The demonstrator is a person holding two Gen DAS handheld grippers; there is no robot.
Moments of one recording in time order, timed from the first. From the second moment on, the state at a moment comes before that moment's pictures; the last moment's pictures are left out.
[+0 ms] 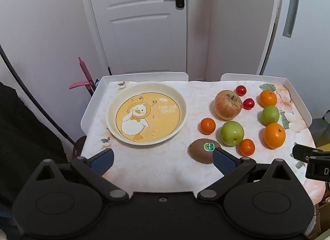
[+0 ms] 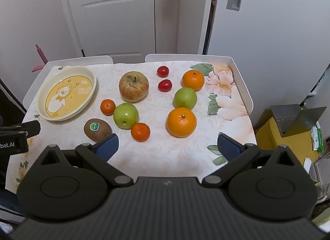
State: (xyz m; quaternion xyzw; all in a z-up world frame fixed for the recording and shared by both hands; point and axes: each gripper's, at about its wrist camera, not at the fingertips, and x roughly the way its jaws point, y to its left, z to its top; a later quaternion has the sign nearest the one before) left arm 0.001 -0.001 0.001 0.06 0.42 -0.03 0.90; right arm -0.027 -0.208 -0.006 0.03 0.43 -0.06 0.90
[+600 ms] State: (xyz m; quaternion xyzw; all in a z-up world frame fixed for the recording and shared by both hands) left arm -0.002 -0.002 -0.001 0.06 0.42 -0.03 0.90; right arm -0.029 -0.209 -0.005 0.03 0.43 -0.07 0.90
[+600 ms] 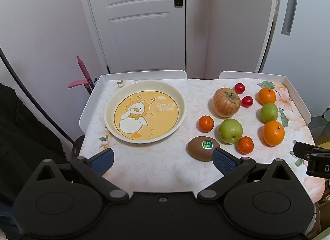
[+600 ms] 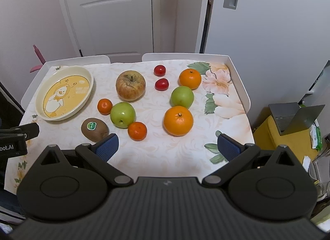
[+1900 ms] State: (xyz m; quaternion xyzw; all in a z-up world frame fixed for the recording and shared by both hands) left arm 0.005 -0.002 0.001 0.05 0.42 -0.03 0.90; right arm -0.023 -0.206 -0.006 0.03 0.43 -0.06 0.90
